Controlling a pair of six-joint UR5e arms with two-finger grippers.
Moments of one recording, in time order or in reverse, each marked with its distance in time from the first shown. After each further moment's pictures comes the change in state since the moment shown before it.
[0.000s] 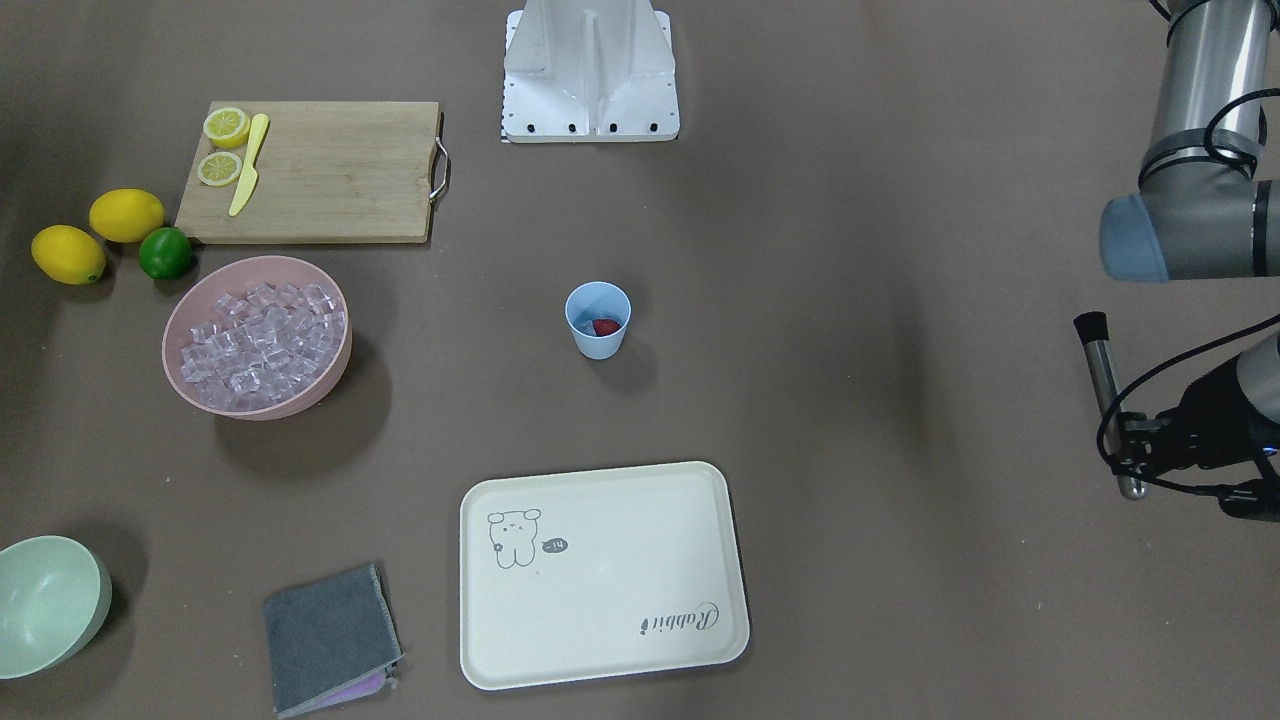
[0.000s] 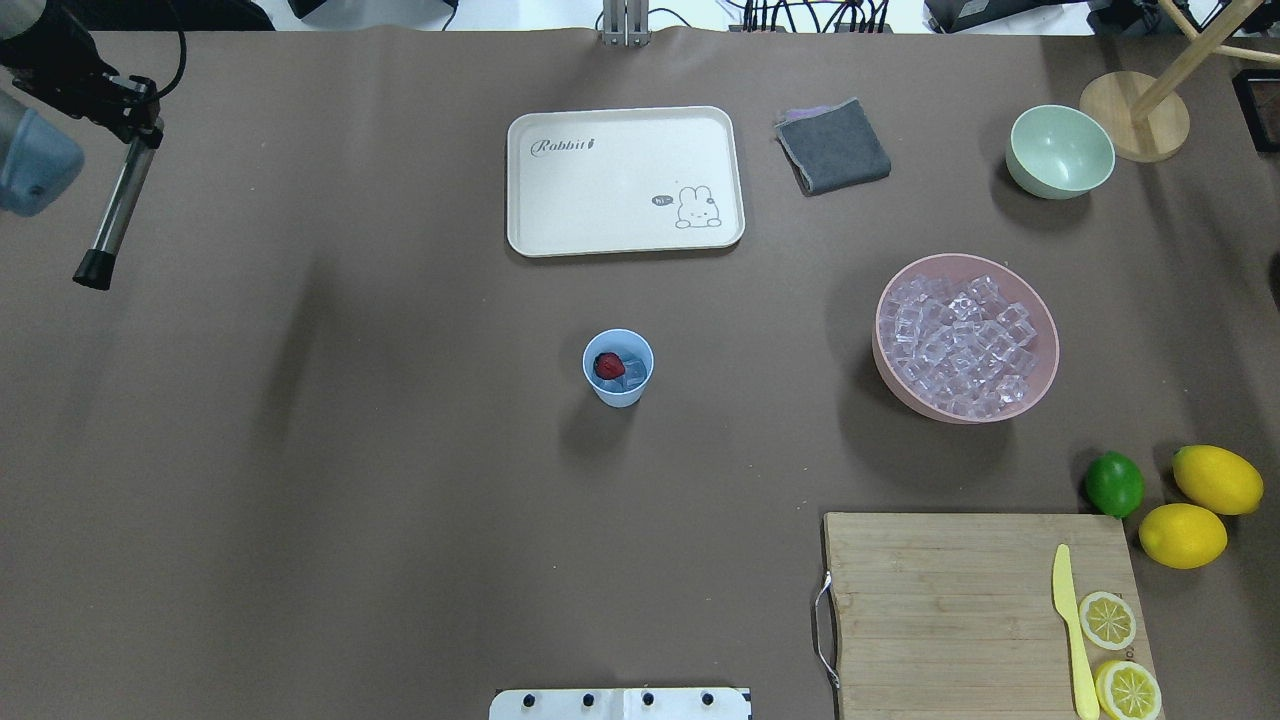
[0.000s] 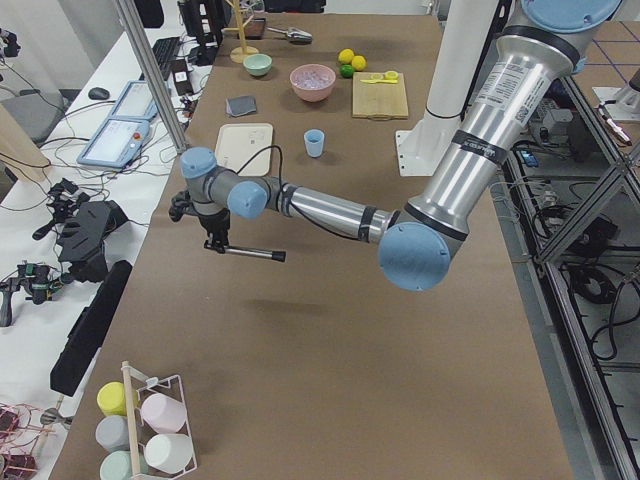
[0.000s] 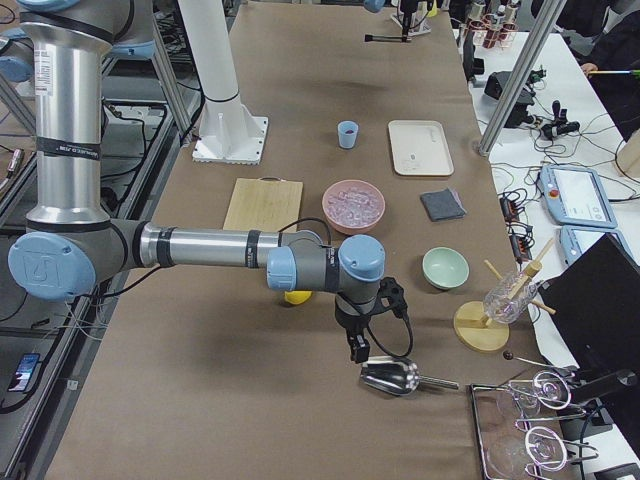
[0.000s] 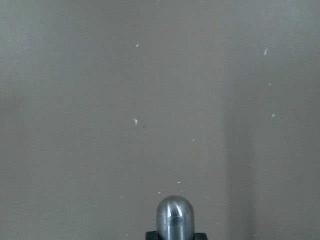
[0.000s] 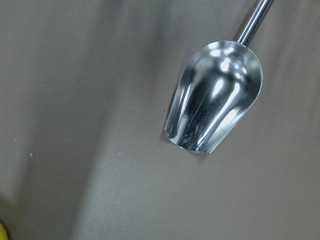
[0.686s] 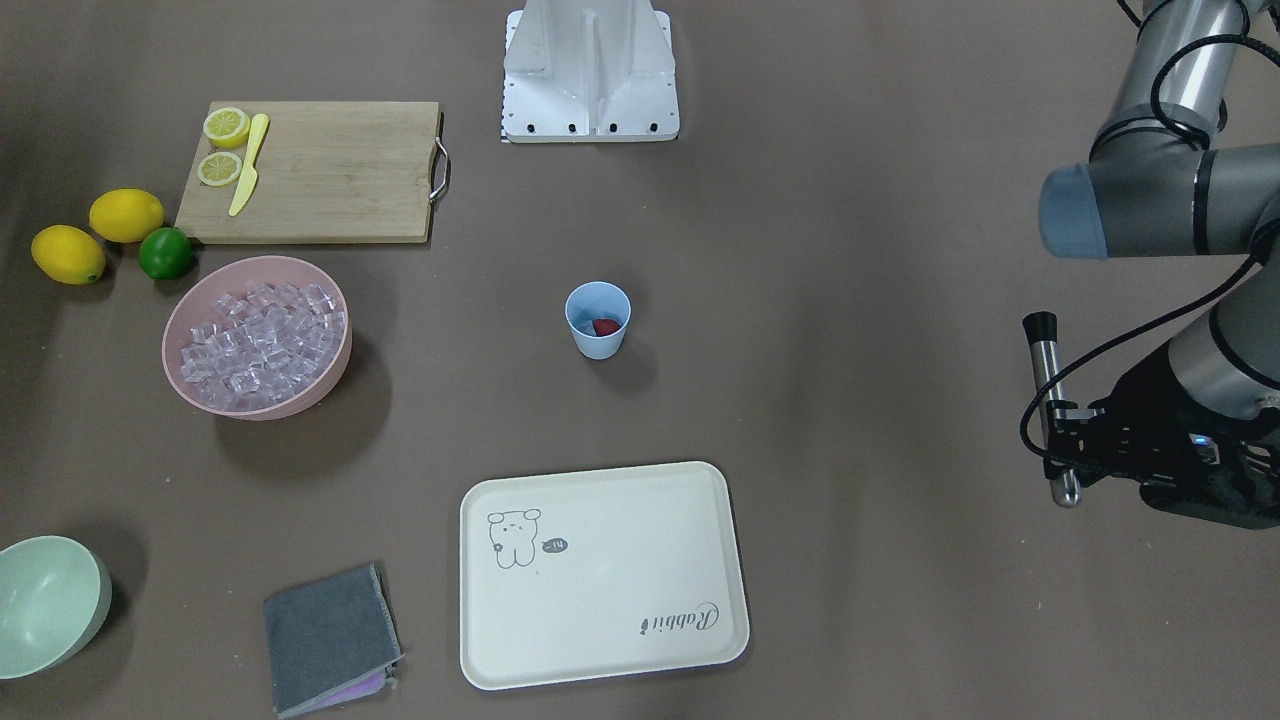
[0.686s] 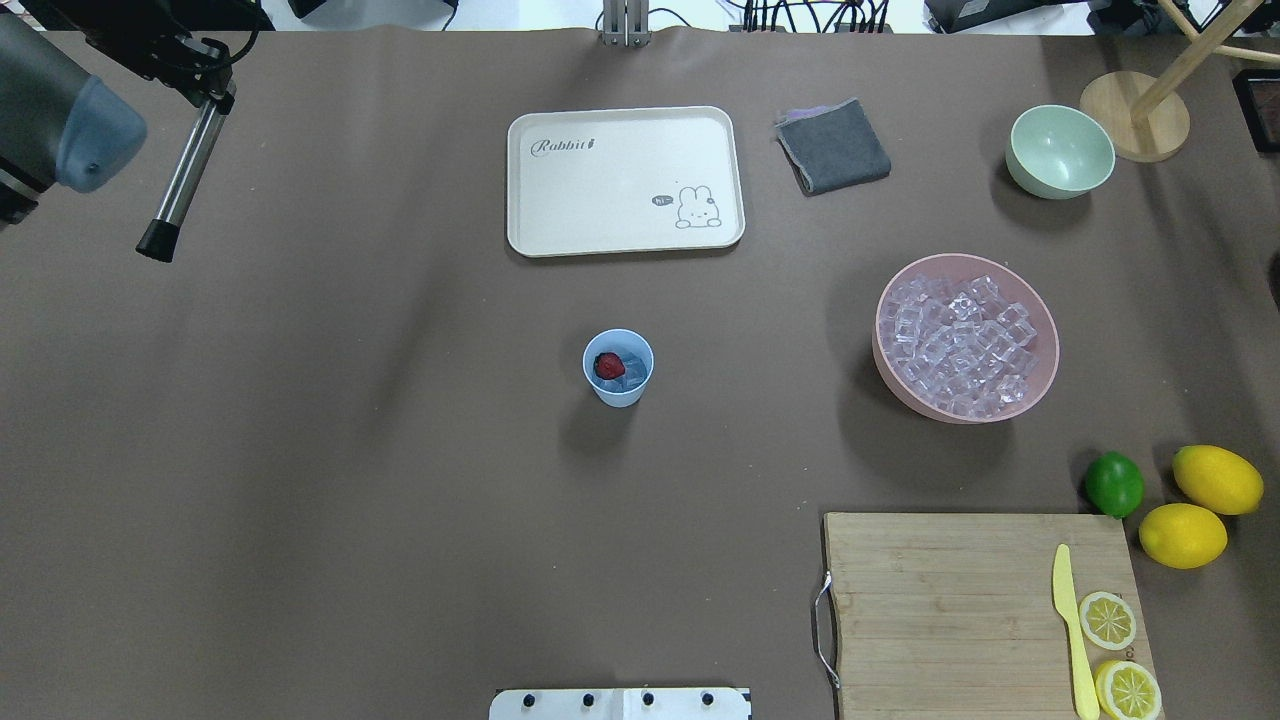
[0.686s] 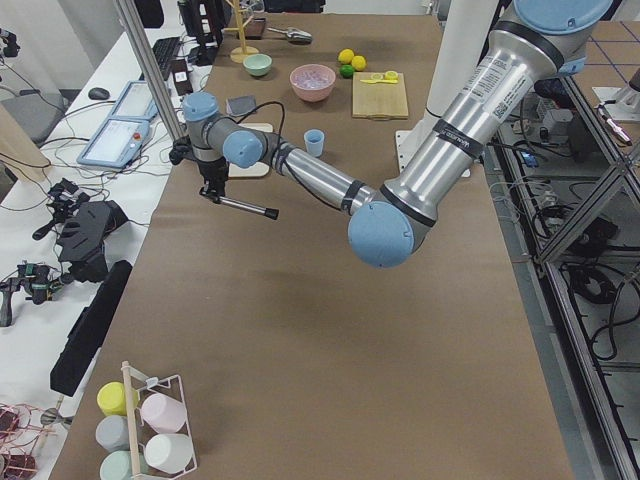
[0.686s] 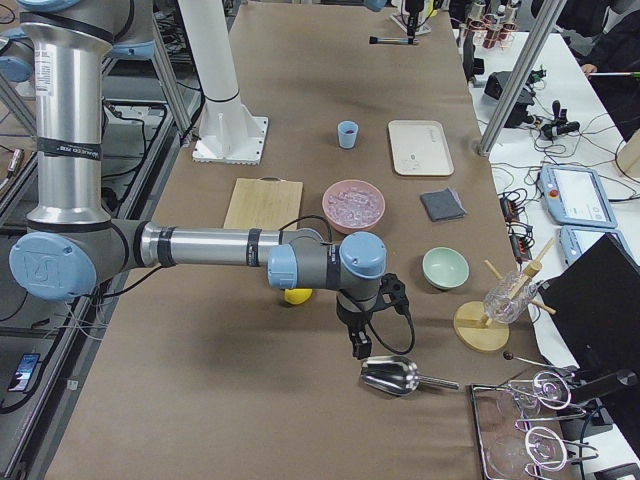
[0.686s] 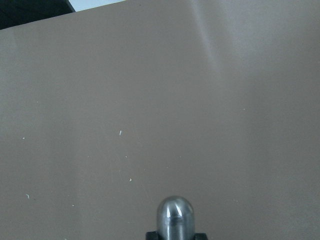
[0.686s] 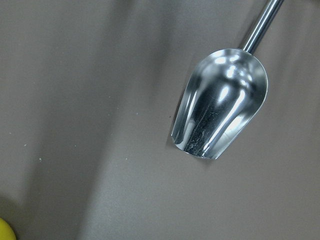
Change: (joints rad) left arm 0.040 -0.063 -0.063 0.024 0.008 -0.007; right arm 0.001 0.005 0.005 0.000 0.017 0.000
